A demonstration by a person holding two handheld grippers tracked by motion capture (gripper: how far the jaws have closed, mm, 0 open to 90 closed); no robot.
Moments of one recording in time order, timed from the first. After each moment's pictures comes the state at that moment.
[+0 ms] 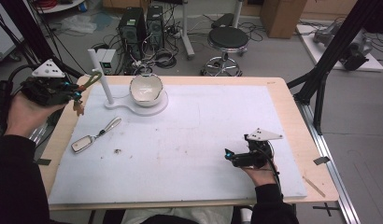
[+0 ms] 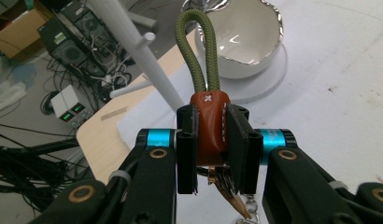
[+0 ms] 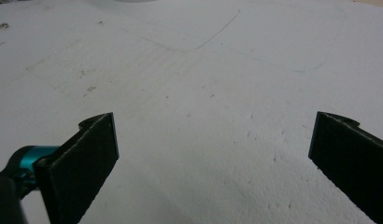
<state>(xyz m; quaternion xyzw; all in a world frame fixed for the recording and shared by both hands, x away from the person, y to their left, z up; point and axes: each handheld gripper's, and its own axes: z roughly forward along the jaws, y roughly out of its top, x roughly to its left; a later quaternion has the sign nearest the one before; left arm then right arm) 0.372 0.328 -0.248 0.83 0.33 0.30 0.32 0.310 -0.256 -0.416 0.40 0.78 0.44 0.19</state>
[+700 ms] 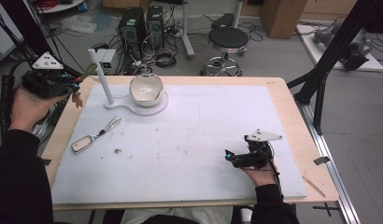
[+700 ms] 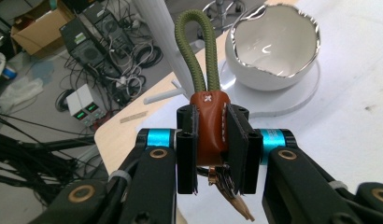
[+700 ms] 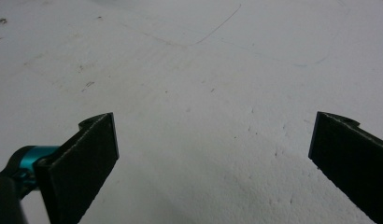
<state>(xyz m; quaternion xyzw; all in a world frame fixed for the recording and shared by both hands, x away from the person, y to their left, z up) 0.396 0.339 -0.251 0.81 0.36 0.33 0.32 0.310 -0.257 -0.420 0.40 0.78 0.44 0.19</state>
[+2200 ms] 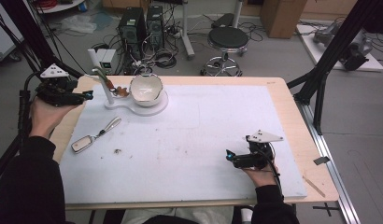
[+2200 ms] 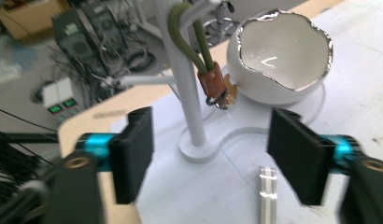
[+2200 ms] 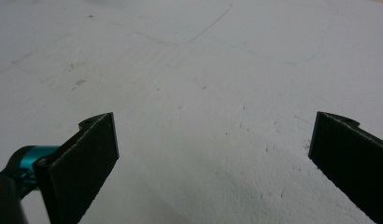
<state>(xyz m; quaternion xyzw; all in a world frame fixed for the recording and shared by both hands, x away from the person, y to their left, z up) 0.413 0.344 -0.303 0.77 0.42 0.29 0.39 0.309 -0.260 -0.422 0.40 0.78 0.43 0.20</state>
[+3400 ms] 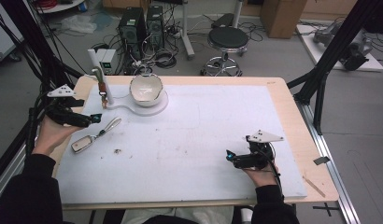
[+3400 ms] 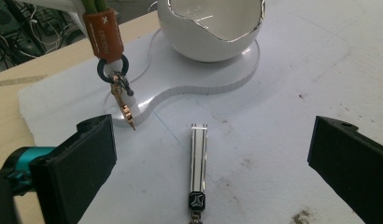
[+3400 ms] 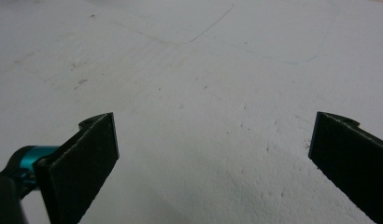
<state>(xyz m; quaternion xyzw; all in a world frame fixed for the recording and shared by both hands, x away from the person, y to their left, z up) 0.385 0.333 -0.346 0.79 0.40 0.20 0.42 0.308 -0.260 -0.421 0.40 0.78 0.43 0.20</state>
